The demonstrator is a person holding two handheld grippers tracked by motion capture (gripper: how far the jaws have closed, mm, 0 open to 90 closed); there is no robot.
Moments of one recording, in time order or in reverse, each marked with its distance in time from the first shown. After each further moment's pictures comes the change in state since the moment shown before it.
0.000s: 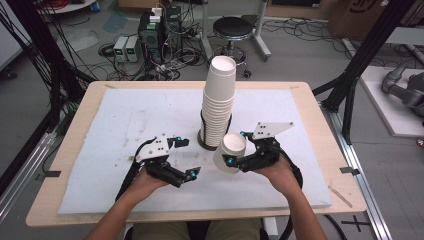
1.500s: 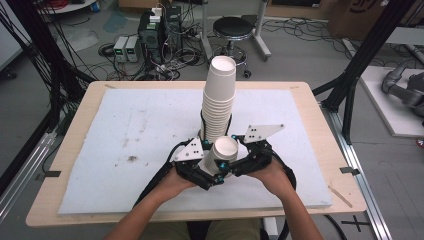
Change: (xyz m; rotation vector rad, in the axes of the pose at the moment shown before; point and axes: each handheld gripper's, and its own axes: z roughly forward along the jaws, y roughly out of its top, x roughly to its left) left arm -0.018 0.003 0.064 0.067 -0.041 0.044; right arm 0.011 0.004 0.015 0.000 0.050 -0.028
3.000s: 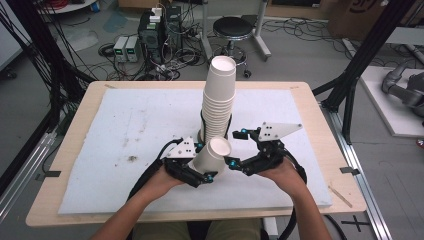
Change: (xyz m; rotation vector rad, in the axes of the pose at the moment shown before) left arm 0.011 0.005 -0.029 0.157 -0.028 0.024; right arm 0.000 0.004 -0.029 -0.096 -0.012 -0.041
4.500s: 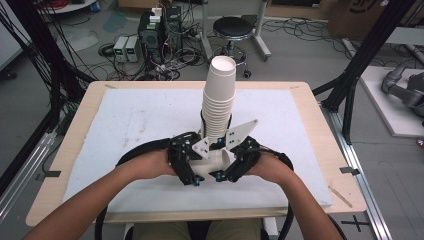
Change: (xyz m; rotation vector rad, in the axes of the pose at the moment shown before) left arm 0.000 0.058 0.002 0.607 -0.131 0.261; right arm -0.001 0.012 0.058 0.331 0.204 -0.240
